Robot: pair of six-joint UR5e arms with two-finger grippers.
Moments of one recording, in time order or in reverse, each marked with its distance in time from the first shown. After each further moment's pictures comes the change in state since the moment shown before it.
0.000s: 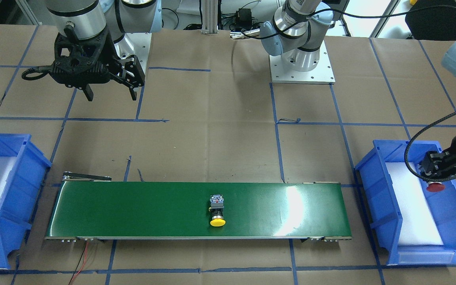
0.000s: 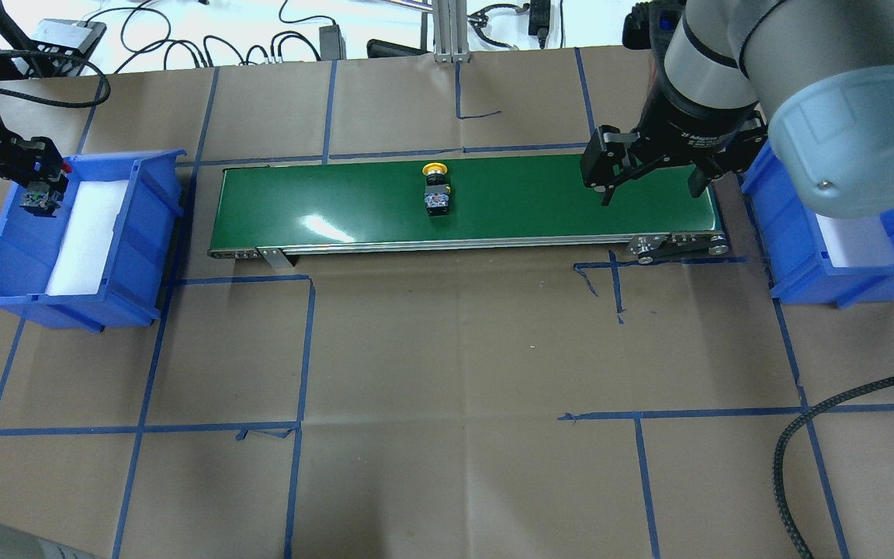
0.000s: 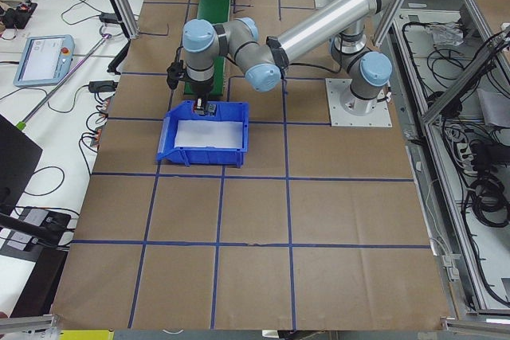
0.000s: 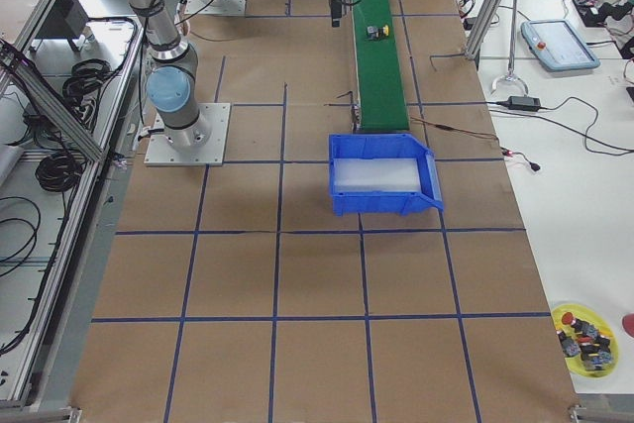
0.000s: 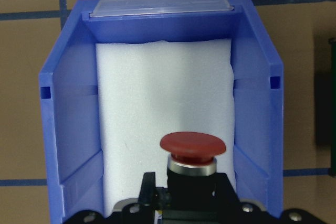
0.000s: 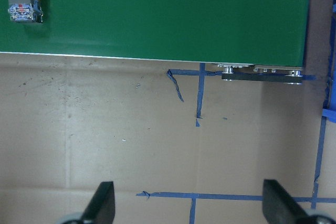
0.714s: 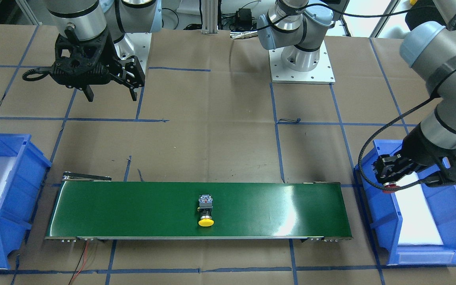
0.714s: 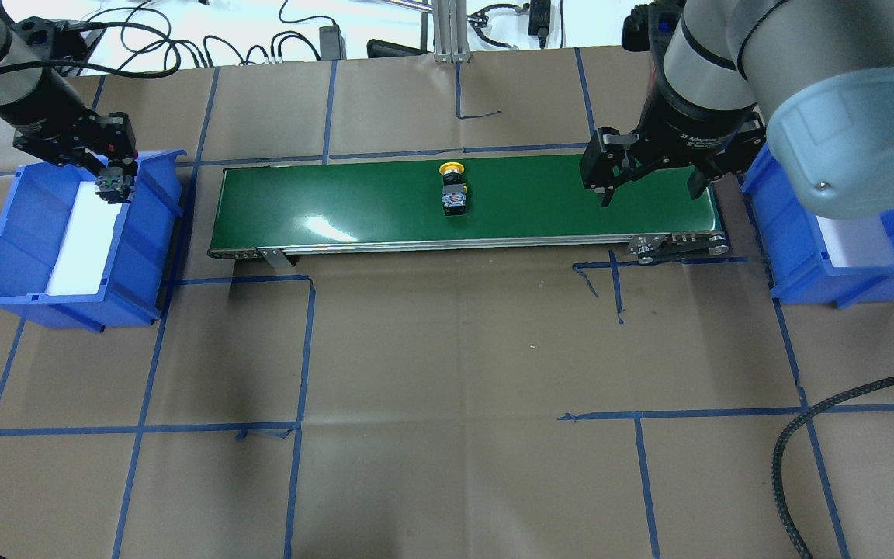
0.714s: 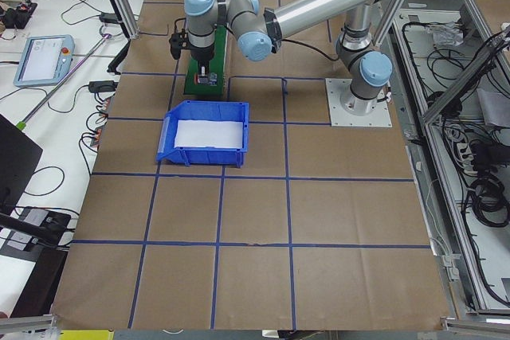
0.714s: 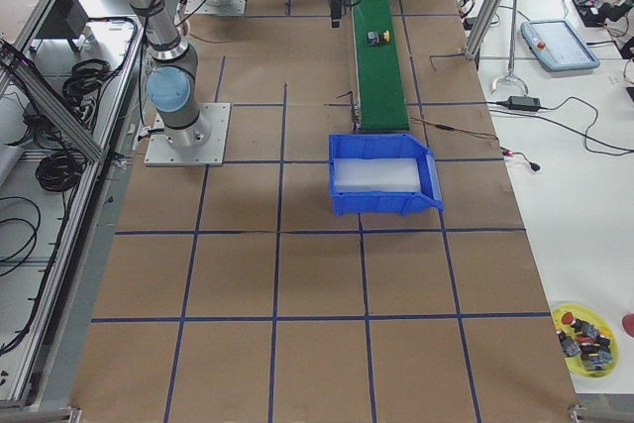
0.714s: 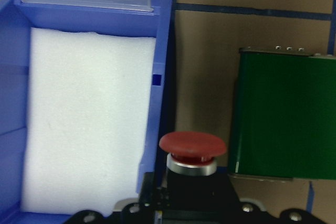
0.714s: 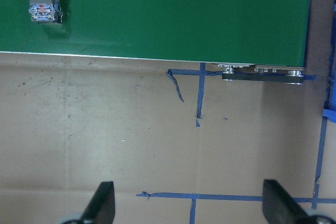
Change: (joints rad) left arm -0.222 0.022 -0.002 -0.039 0.003 -0.403; right arm 0.000 0.004 0.002 -0.005 0.001 -0.001
